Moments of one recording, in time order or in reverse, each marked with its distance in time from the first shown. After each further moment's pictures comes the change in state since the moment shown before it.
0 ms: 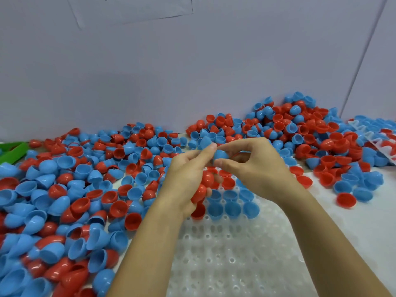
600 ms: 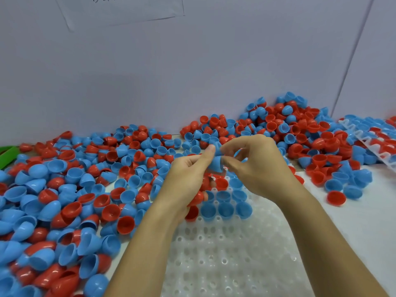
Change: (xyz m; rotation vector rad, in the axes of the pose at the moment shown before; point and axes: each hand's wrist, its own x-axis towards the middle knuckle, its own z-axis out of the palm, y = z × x) left_hand 0.003 -0.006 0.004 0.146 -0.094 0.028; right_hand 0.002 0.007 -0.013 -0.226 0.094 -0.135
